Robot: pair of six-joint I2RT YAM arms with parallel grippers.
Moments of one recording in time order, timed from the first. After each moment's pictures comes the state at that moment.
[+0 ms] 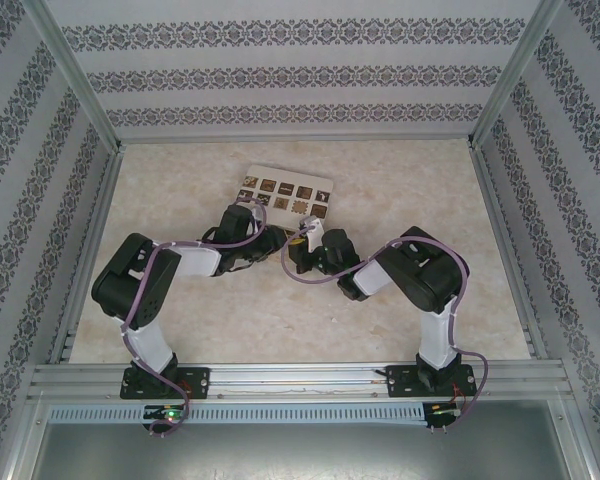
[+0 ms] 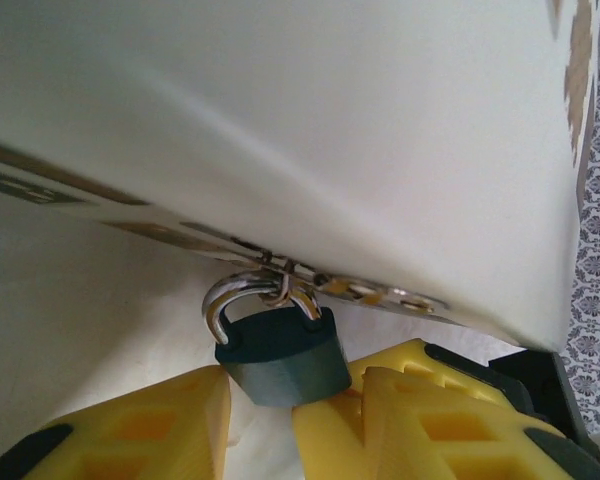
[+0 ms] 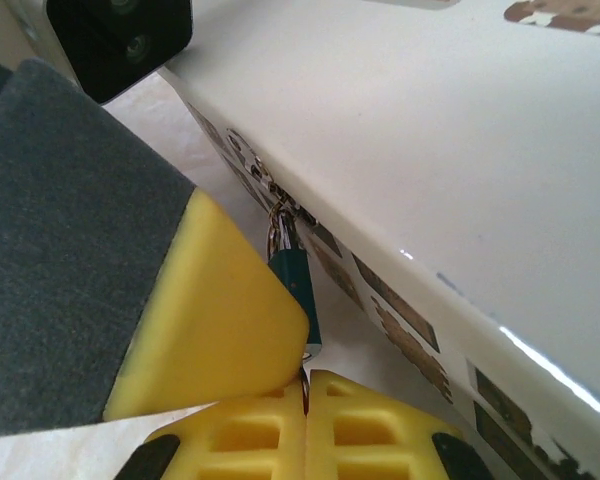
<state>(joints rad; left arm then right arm) -0.43 1.77 0.78 0.32 0.43 -0.96 0.66 1.96 0.67 0.93 -0.22 0.32</state>
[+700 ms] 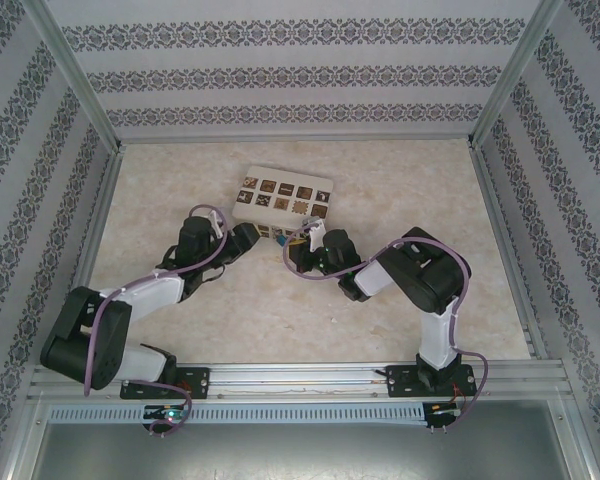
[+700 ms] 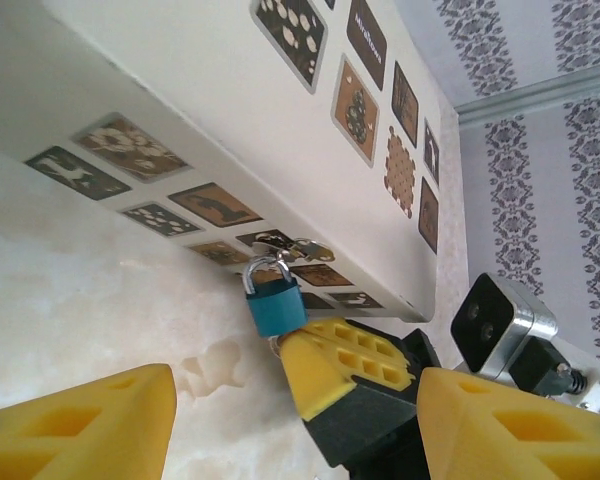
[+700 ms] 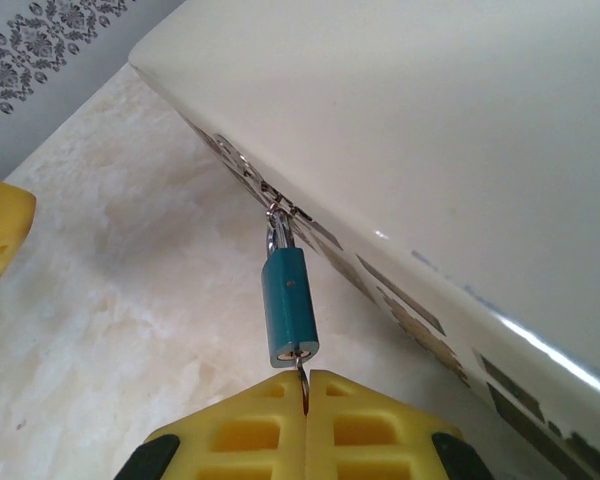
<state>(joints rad) -0.30 1.35 0.50 0.38 0.37 -0.96 0.66 1.95 0.66 0.91 -0.24 0.44</state>
